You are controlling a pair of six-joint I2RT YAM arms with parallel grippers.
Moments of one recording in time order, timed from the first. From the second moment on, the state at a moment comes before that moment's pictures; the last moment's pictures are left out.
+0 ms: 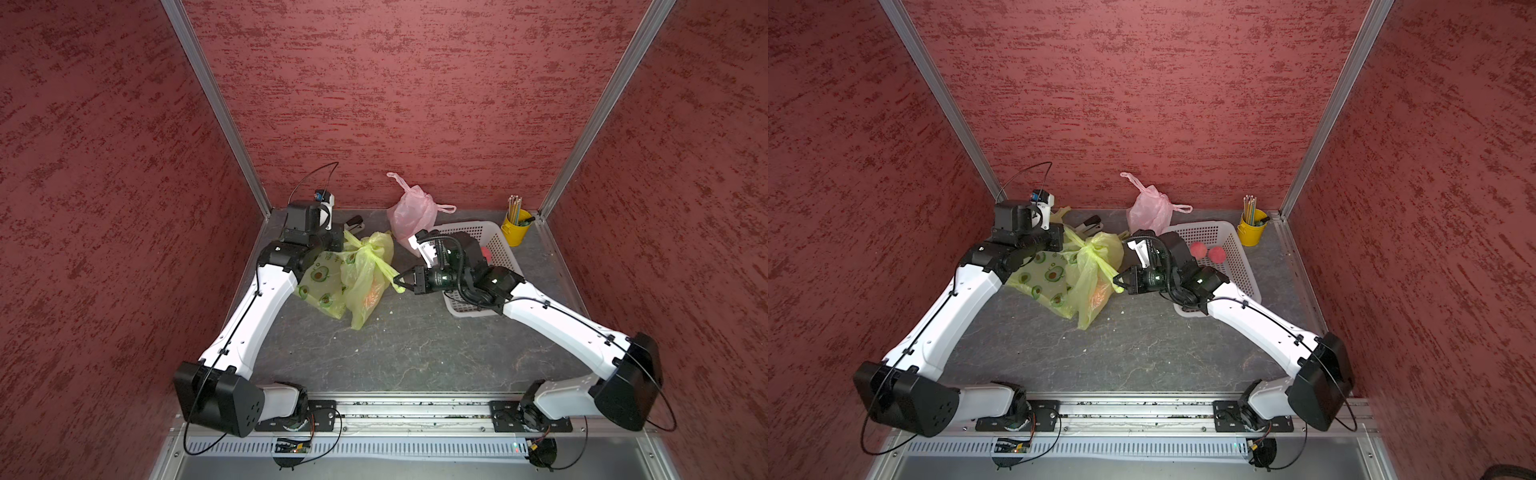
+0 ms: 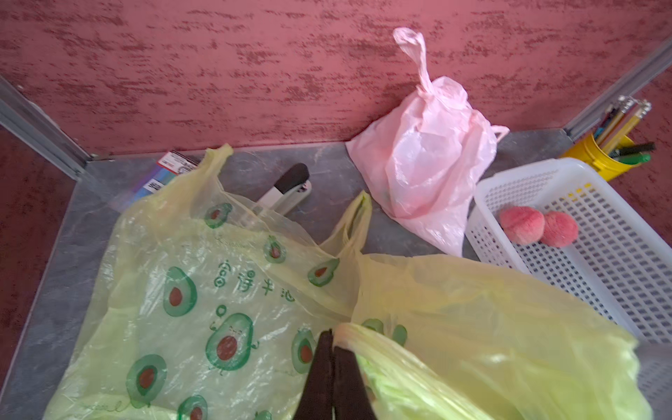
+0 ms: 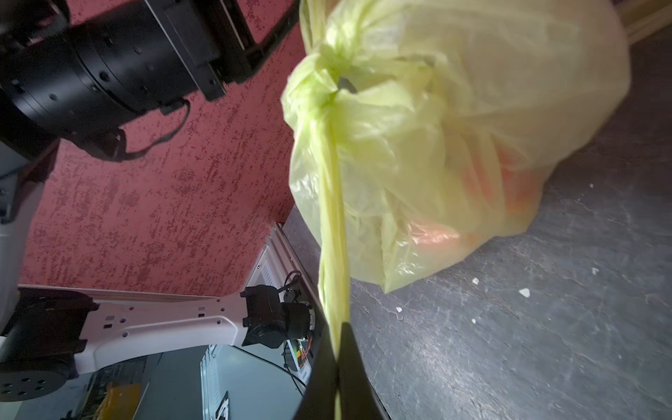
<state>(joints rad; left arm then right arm) -0.18 1.36 1.38 -0.59 0.02 -0.11 0.74 1.37 1.16 -0.29 -0.54 0.66</state>
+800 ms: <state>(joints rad) -0.05 1.56 1.67 -0.57 0.13 -0.20 0.62 1.56 1.41 -0.43 -0.39 0.52</state>
